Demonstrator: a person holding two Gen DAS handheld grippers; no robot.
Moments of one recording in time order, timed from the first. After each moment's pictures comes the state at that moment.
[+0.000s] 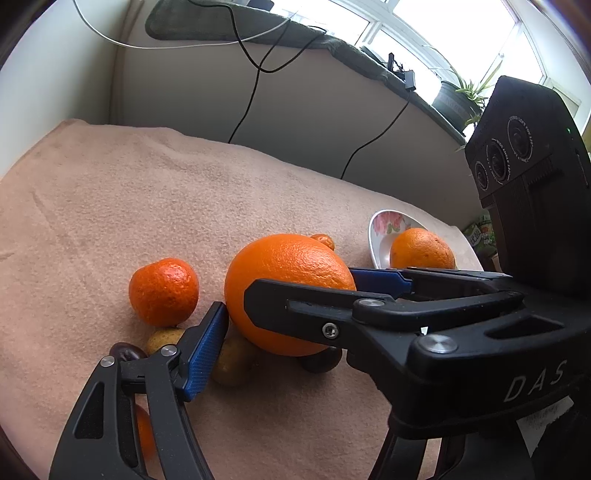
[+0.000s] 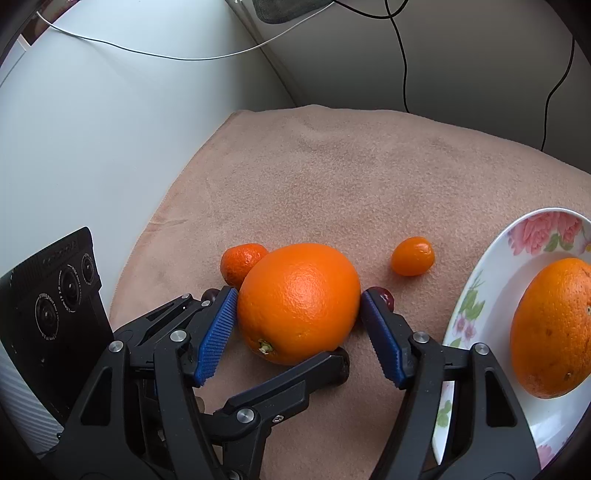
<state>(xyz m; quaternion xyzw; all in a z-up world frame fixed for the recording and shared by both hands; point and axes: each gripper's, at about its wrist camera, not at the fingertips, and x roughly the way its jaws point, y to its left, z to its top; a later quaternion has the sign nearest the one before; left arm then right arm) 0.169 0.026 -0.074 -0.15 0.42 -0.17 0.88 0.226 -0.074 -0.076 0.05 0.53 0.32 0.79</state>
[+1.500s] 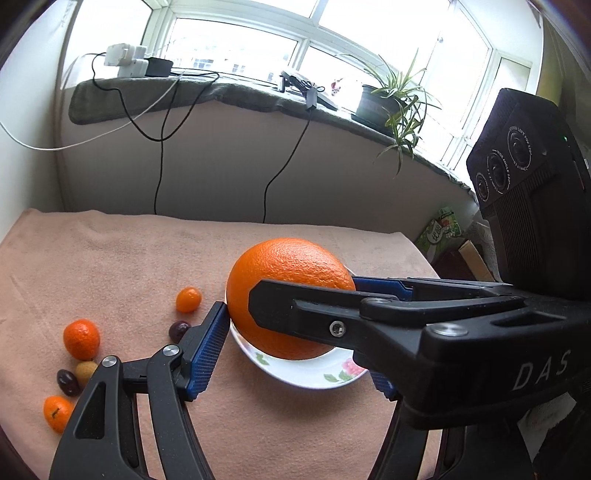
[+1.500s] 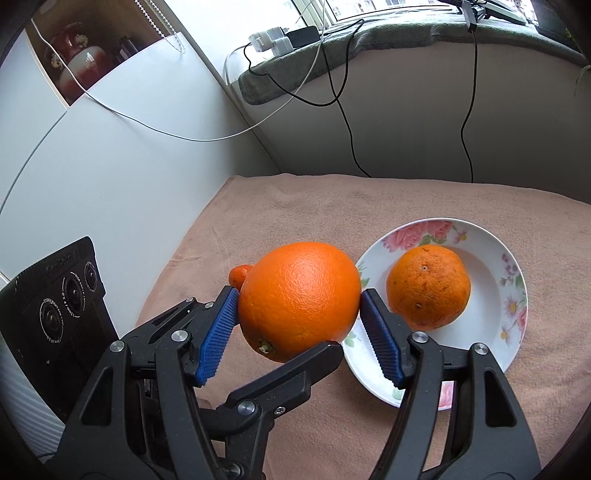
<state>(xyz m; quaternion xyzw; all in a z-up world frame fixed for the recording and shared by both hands) 0.132 -0.067 -0.002 -0.09 0.35 -0.22 0.90 0.180 -0.195 -0.003 0.10 0.45 0.28 0.84</state>
